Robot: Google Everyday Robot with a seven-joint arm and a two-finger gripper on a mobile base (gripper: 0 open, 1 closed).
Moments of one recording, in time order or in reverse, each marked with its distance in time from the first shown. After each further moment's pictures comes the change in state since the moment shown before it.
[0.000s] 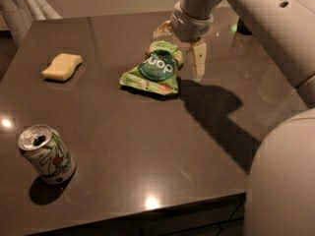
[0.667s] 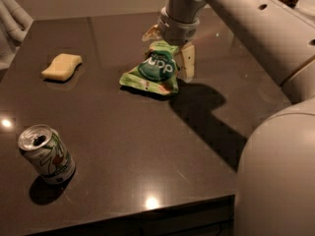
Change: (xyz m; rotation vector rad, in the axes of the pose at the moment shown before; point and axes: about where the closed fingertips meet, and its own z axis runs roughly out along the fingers) arm -0.017 -0.017 0.018 -0.013 0.009 -0.053
